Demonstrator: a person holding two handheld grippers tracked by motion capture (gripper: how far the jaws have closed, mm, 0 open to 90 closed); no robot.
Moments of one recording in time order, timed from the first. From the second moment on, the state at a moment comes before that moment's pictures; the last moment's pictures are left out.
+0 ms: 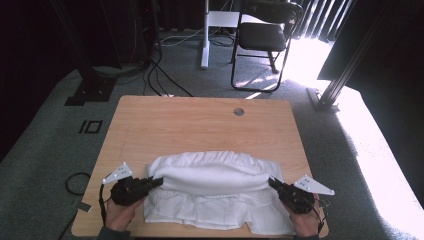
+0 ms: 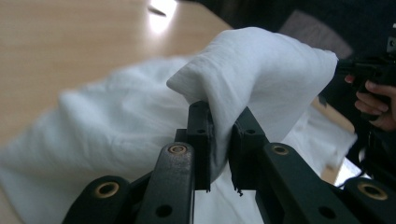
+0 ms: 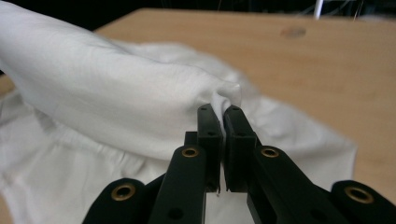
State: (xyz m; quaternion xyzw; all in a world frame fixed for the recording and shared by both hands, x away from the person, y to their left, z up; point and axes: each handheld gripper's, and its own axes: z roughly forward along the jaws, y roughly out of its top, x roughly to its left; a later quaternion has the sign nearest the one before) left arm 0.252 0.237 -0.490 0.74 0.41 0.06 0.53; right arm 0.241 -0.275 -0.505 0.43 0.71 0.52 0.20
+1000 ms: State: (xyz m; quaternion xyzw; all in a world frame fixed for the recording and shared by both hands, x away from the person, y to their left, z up) left arm 0.292 0.188 -0.502 0.79 0.40 0.07 0.46; right arm 0.289 -0.217 -0.511 0.43 0.76 0.44 0.21
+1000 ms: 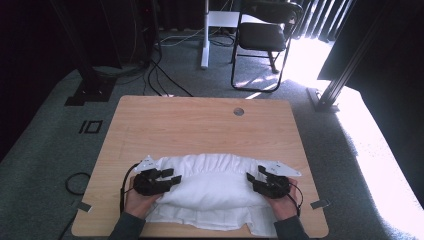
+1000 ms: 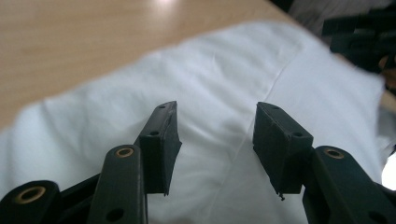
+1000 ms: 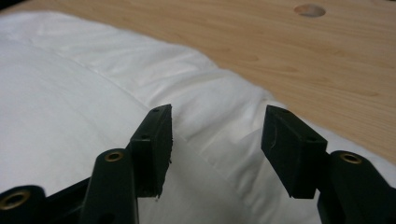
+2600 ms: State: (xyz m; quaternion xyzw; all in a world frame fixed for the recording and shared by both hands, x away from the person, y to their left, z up) left arm 0.334 0.194 -0.550 0.79 0.44 0.17 0.39; right arm 0.336 -0.195 -0.562 0.42 0.80 0.39 0.18
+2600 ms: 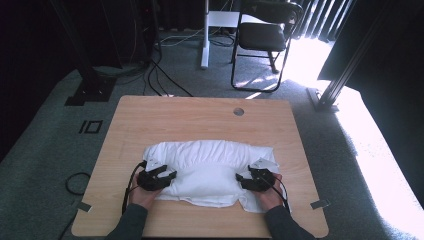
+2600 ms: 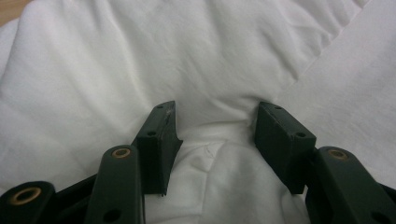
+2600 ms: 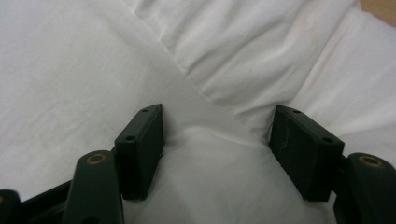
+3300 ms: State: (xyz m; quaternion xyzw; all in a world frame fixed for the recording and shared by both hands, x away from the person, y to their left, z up) left arm 0.370 0.236 -0.494 0.72 0.50 0.22 0.42; right arm 0.350 -0.162 -0.496 0.40 0.77 0.45 0.22
